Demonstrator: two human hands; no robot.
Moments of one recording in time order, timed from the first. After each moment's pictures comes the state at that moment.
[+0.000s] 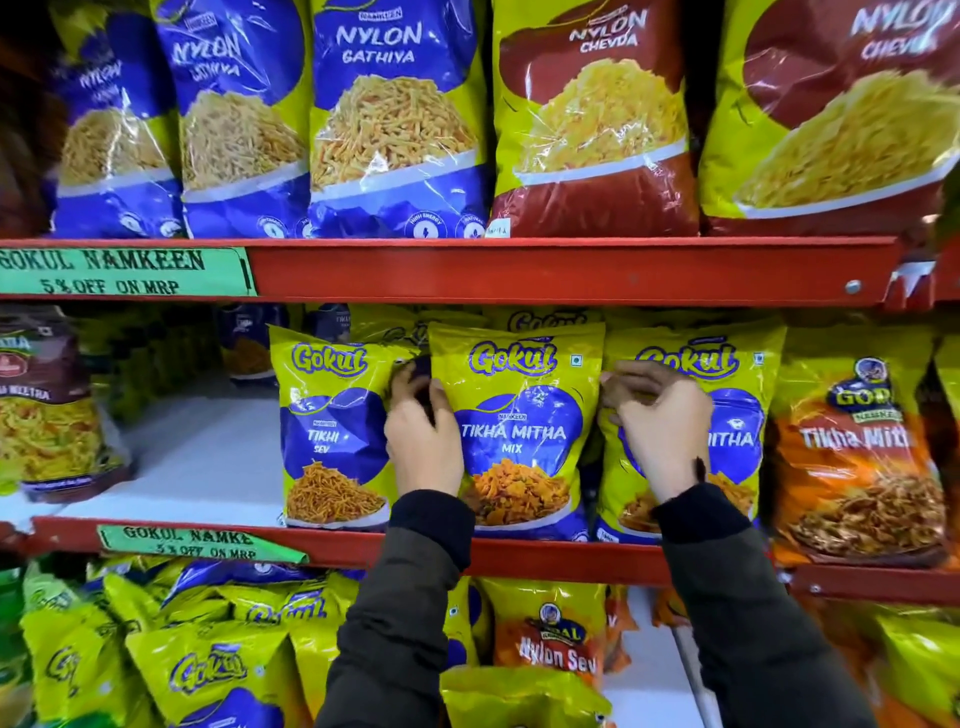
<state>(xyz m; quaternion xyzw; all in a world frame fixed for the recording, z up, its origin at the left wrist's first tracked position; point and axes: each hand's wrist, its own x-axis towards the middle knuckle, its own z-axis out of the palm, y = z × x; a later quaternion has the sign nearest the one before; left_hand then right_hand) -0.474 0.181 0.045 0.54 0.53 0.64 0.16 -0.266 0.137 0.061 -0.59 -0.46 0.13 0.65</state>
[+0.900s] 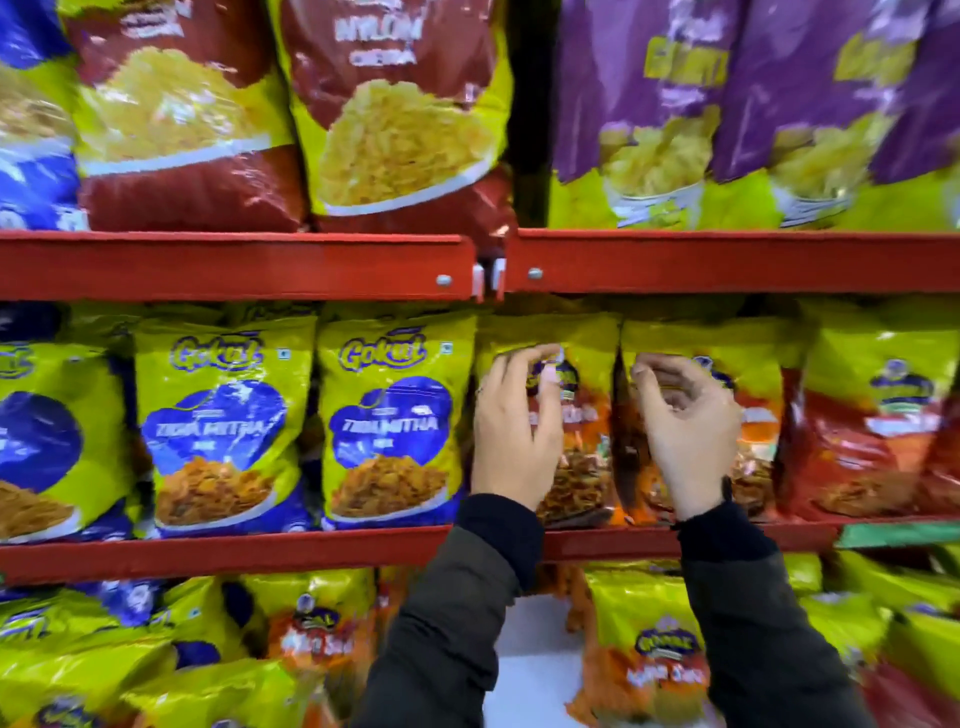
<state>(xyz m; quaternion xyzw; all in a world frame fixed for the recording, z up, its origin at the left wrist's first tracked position) -0.122 0.049 0.062 0.71 0.30 0.62 0.14 0.033 0.008 0.058 -0.59 -0.43 -0.04 0.68</state>
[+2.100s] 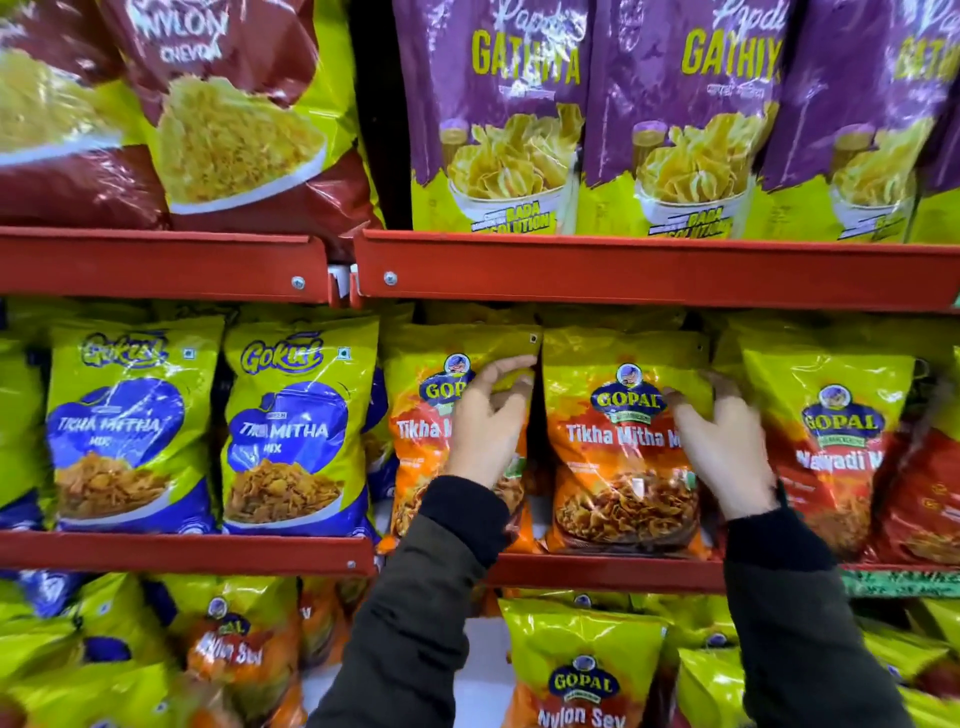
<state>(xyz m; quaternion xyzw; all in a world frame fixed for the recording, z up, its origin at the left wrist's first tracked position) -0.033 0.067 0.064 0.62 0.34 0.56 0.42 0.172 0.001 0.067 -0.77 -0.41 0.04 0.49</state>
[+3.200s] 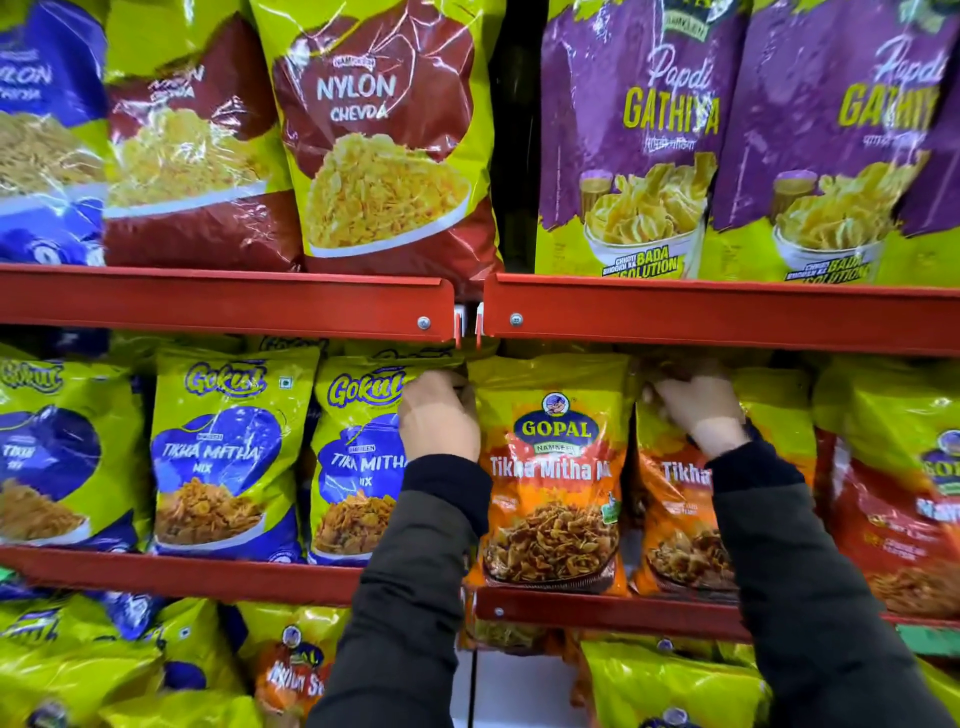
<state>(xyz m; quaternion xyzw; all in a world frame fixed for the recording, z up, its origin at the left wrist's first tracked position) -0.146 0.113 0.100 0.60 0.61 0.51 0.12 0.092 0.083 0.116 -0.69 -0.50 0.08 0.52</state>
